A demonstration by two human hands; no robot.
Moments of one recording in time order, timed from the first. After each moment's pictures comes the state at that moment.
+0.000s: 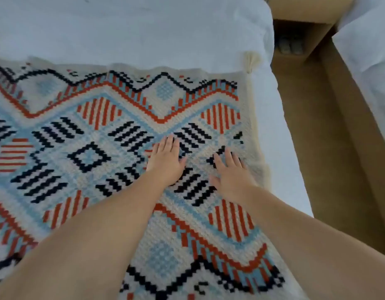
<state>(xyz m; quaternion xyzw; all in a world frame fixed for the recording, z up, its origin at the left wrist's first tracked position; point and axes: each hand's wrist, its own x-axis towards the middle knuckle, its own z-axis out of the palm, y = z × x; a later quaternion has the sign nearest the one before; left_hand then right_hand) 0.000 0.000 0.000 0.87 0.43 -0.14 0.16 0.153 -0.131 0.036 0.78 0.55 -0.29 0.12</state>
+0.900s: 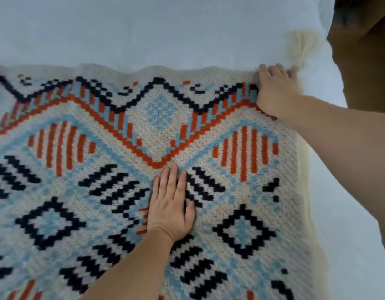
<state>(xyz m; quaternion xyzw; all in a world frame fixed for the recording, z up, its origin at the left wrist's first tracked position) 0.027 0.039 -0.114 0.89 0.44 -0.01 0.11 0.364 0.144 -0.029 0.83 0.54 -0.06 0.08</state>
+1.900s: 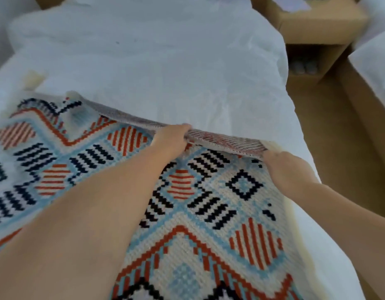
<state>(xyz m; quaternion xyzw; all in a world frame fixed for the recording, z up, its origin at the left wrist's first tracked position) 0.007 0.100 0.093 0.89 0.43 0.00 0.17 0.216 -0.111 0.111 0.81 0.56 -0.12 0.09</state>
